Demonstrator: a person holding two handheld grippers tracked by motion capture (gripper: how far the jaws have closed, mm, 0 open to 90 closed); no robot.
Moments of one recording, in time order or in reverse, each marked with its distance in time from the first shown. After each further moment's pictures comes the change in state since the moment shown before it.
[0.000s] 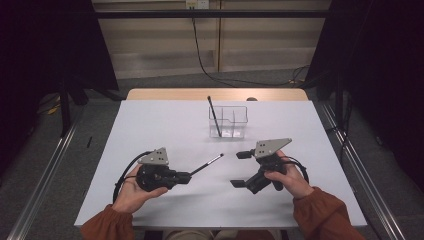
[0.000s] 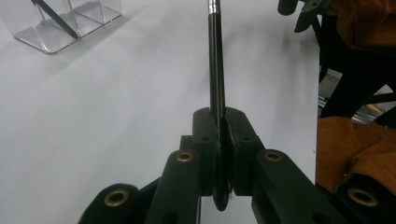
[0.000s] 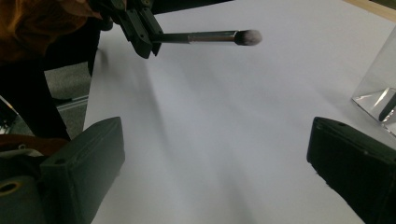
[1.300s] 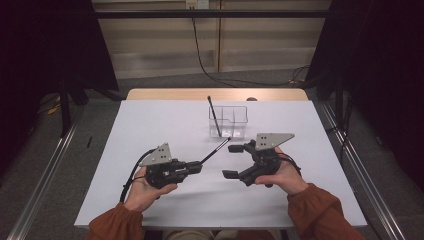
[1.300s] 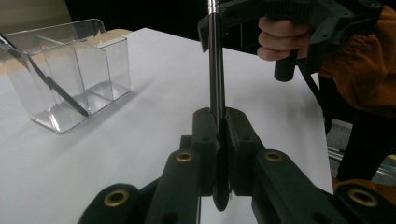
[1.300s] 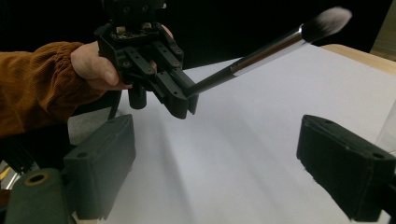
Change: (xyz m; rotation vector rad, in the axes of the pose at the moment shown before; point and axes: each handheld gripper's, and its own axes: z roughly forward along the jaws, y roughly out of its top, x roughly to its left) left arm -0.007 0.011 0.017 -0.259 0.030 0.055; right arm 0.002 0.022 0.004 -0.188 0.045 0.036
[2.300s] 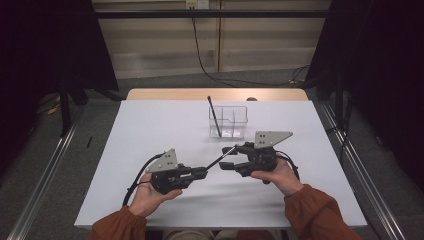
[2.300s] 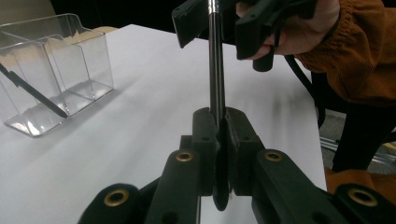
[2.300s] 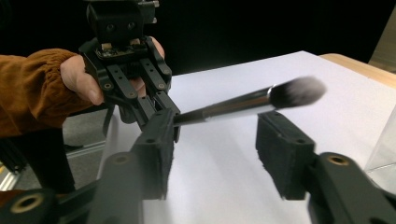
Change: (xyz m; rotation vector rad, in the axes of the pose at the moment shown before) left arm -0.012 -0.007 0.011 0.028 -0.029 0.038; right arm -0.007 0.001 0.003 -0.023 0.020 -0.017
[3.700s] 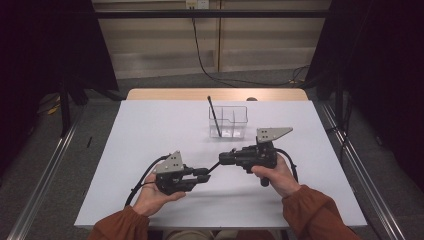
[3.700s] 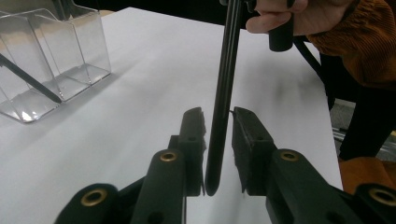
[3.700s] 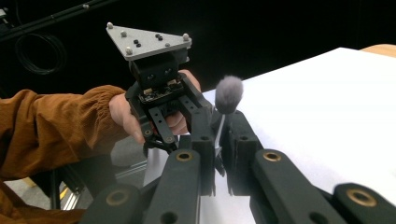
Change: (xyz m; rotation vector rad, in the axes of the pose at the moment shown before) left arm 0.003 -0.009 0.011 0.042 0.013 0.001; right arm -0.006 0.001 -0.001 -0.063 0.128 0.140
